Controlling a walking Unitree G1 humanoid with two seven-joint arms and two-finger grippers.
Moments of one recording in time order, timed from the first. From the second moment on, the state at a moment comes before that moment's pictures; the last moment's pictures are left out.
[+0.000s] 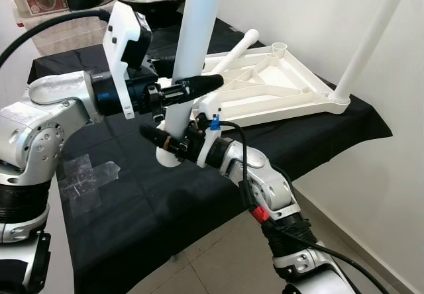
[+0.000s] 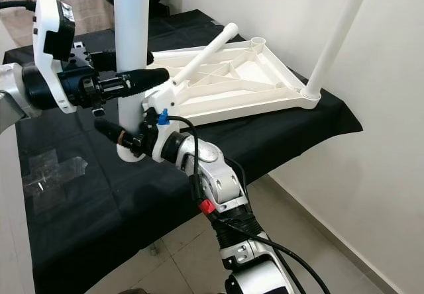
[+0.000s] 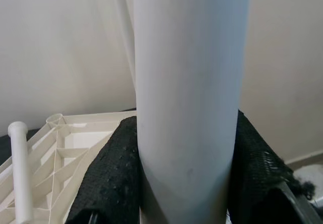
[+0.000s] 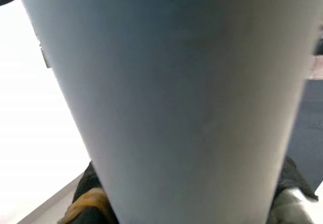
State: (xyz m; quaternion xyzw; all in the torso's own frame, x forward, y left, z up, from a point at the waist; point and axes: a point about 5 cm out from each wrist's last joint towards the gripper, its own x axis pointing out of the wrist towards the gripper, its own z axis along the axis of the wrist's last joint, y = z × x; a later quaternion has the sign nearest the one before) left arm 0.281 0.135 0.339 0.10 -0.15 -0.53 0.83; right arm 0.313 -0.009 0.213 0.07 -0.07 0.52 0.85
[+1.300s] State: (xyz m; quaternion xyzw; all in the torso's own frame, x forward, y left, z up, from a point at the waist) left arm 0.269 0.152 0.370 0.08 -0.15 -0.58 0.80; right arm 0.315 -0.027 0.200 -0.11 -0.04 0.53 0.84
